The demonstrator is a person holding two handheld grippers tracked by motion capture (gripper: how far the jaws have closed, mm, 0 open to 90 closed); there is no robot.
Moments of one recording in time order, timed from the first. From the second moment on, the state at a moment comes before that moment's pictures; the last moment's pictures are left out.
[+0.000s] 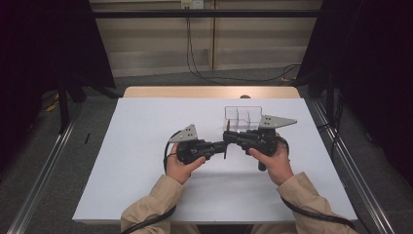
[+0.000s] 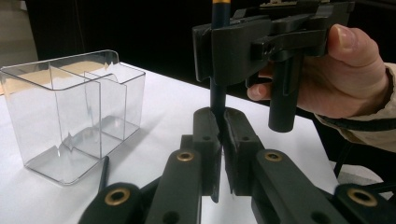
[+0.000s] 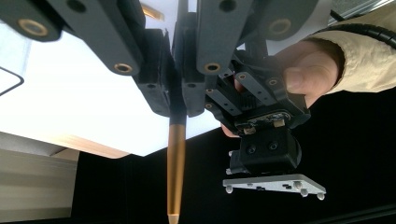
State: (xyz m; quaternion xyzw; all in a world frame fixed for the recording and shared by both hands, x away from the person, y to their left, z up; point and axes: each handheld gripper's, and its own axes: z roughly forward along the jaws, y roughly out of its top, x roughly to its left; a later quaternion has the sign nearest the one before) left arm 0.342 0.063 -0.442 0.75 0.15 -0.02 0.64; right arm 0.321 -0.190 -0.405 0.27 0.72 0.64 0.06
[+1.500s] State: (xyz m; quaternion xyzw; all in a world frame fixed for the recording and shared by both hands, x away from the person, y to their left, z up) left arm 0.340 0.087 -0.433 0.74 0.15 0.02 0.65; right arm 0.321 -0.205 -0.396 0.26 0.72 0.64 0.08
